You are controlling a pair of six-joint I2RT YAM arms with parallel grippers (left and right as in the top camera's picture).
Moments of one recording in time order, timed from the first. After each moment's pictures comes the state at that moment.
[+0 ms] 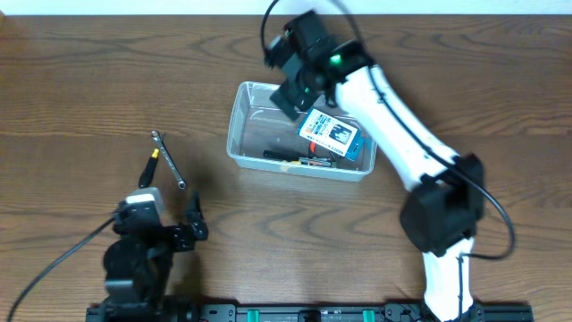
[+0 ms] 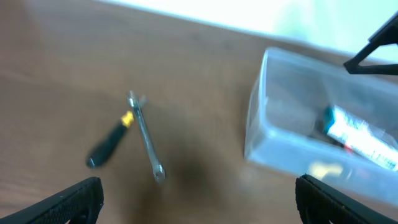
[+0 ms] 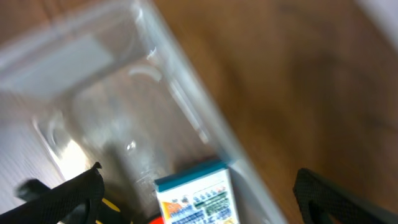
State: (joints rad) left arm 0.00 0.21 0.46 -0.64 0.01 -0.20; right arm 0.52 2.11 2.04 -0.94 -0.05 -0.28
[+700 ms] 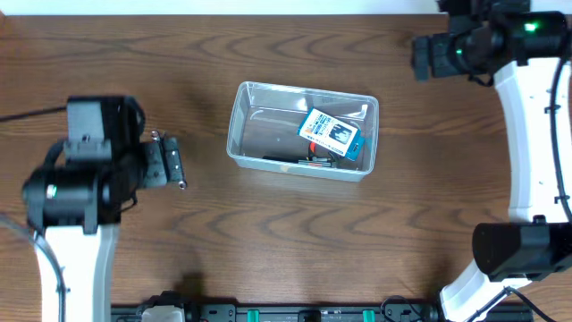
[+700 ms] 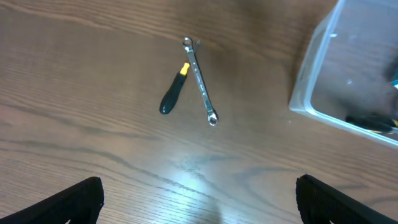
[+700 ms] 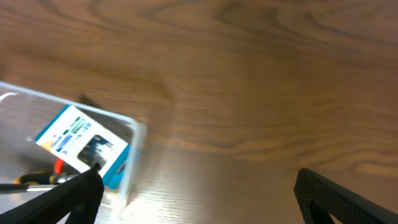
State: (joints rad) left arm 0.00 1.20 1.44 -1.33 -0.13 -0.14; right arm 0.02 1.85 2.08 -1.27 -0.04 -0.06
